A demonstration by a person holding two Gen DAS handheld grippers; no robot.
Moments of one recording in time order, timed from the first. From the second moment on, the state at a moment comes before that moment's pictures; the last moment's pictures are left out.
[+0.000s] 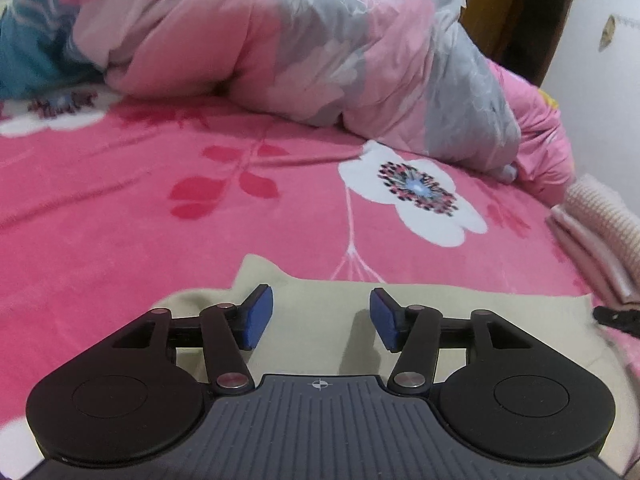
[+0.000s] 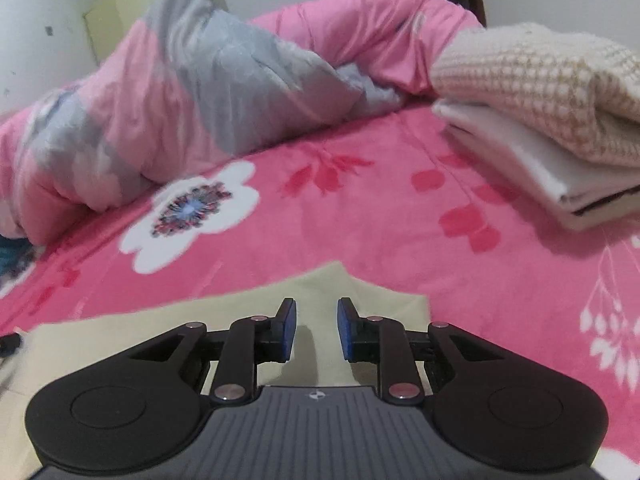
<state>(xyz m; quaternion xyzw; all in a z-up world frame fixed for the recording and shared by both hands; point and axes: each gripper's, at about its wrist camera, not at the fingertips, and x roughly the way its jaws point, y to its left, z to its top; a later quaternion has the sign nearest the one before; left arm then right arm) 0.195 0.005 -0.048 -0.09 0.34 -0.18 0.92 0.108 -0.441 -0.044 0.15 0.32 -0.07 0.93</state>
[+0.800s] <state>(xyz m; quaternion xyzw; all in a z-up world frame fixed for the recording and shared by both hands) 0.160 0.008 -0.022 -0.08 0.29 -0.17 0.94 0.106 -0.442 -0.068 0.16 0.30 -0.08 0.94</state>
